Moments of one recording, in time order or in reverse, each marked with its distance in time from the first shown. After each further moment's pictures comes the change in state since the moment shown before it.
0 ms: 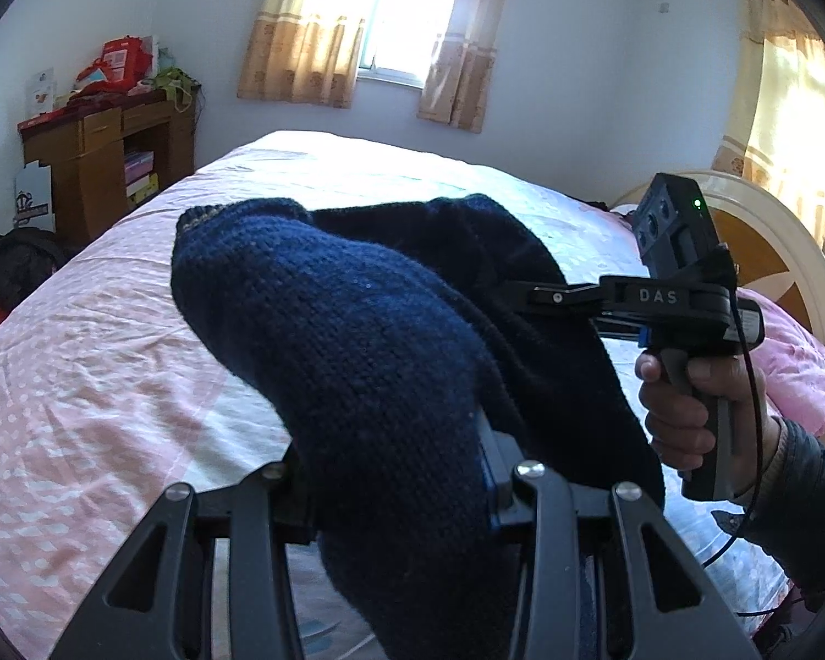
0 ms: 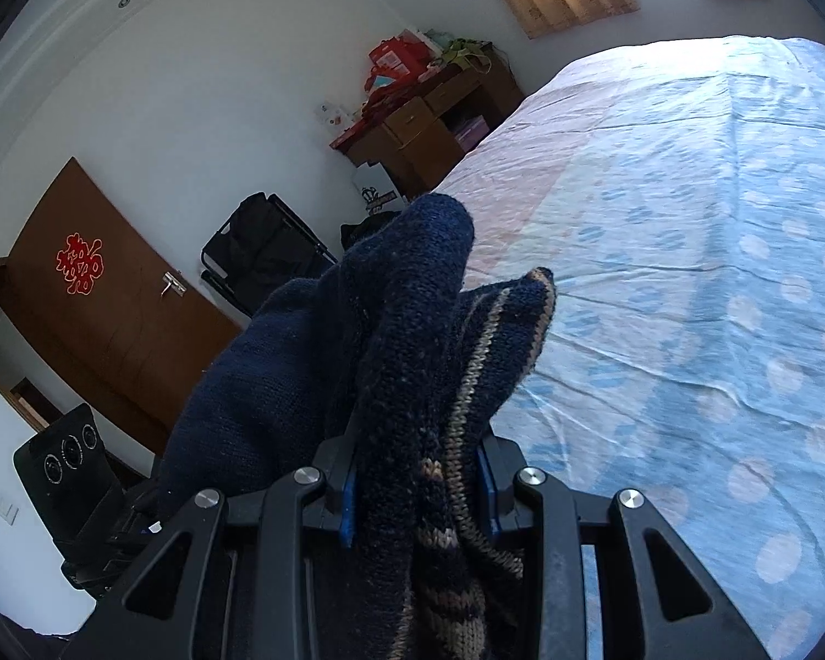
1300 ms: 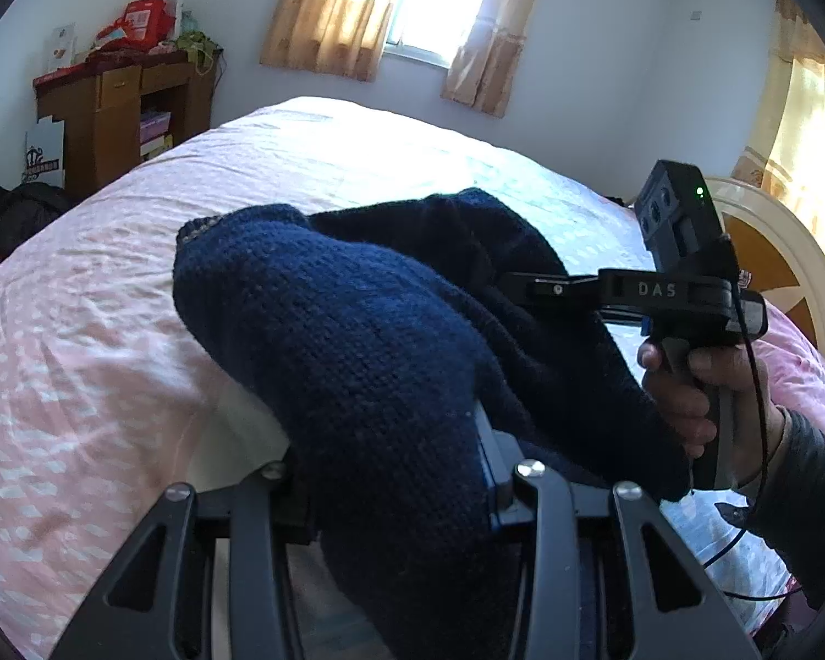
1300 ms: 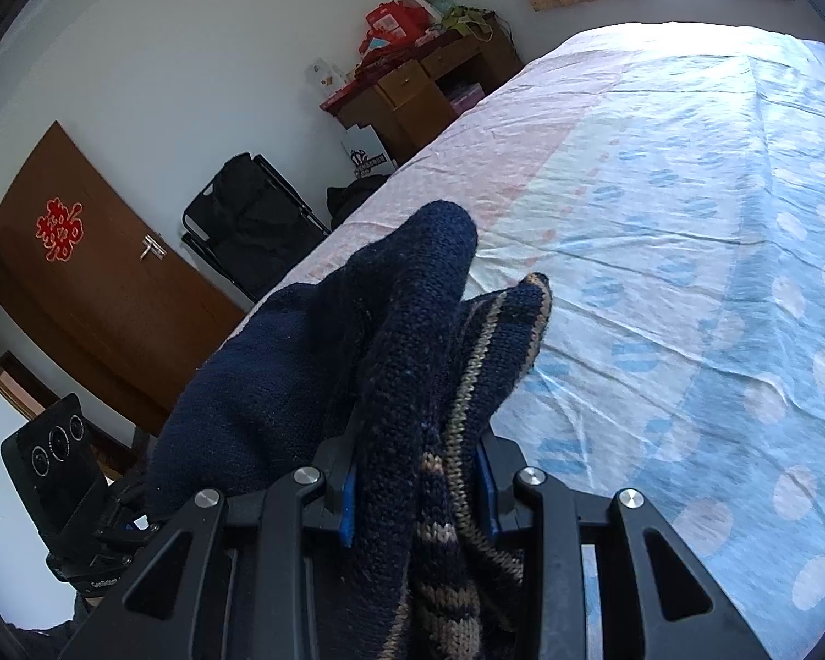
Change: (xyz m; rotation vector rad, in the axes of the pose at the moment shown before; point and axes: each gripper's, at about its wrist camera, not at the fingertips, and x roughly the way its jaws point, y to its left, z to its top) left arm -0.004 0.014 -0.024 -0.080 0.061 0.005; right arm 0.051 0.011 0.002 -0.032 0.092 -0.058
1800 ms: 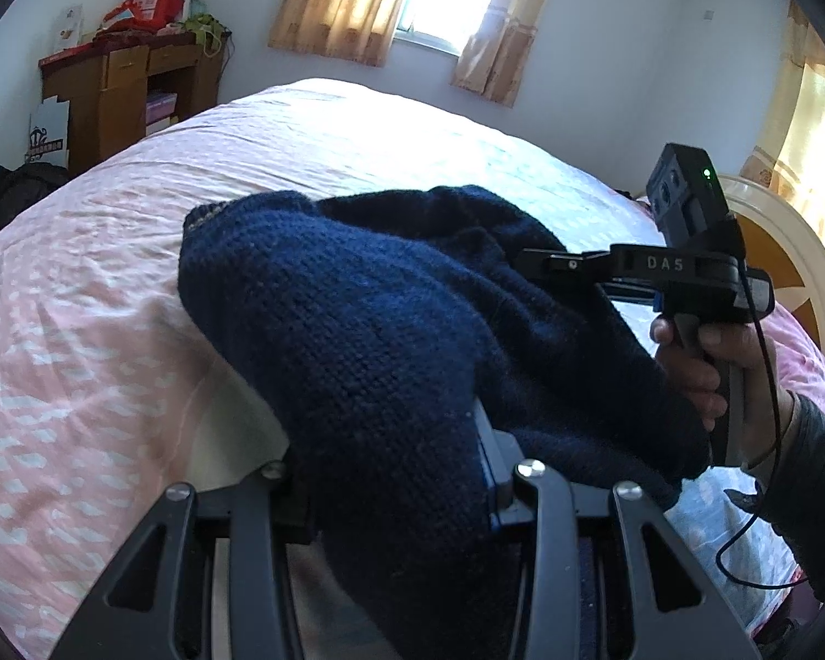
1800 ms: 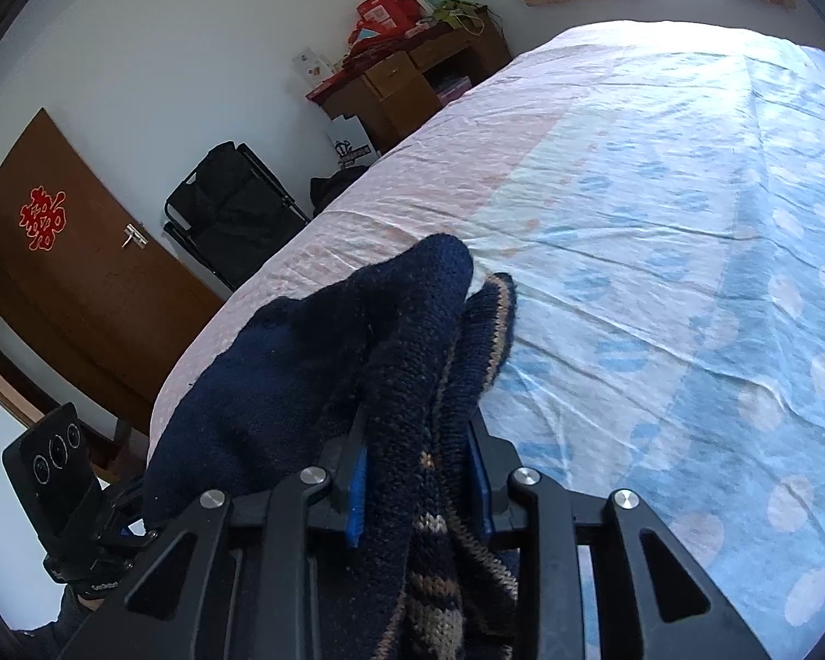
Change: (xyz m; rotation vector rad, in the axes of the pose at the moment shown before) left arm 0.005 0.007 -0.011 -0.022 0.031 0.004; right arm 0.016 -0.004 0.003 -0.004 0.018 -0.051
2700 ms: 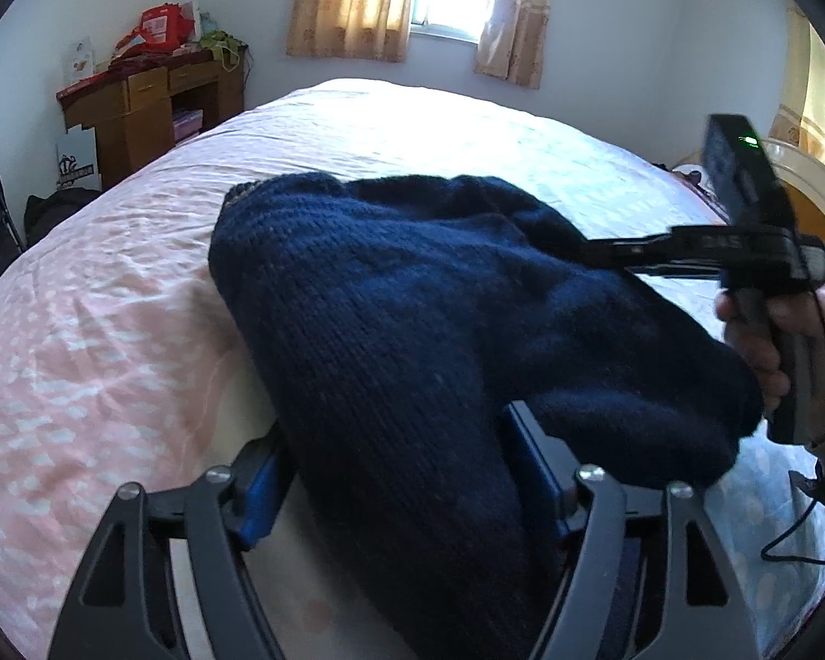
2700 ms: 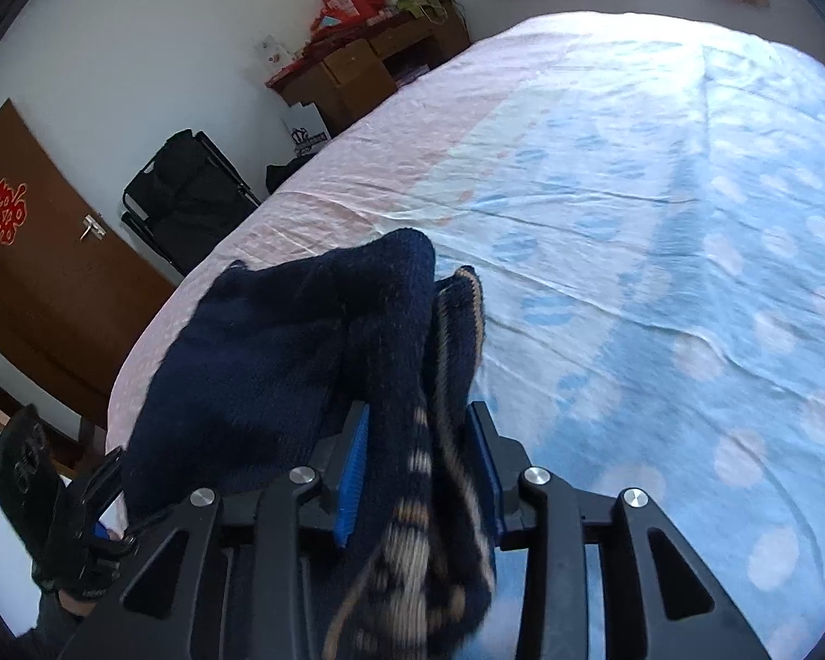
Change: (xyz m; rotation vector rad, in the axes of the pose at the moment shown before) left arm 0.008 -0.017 0.001 0.060 0.008 0.152; right arm -0.020 -0.016 -0.027 0.000 0.016 -0.127
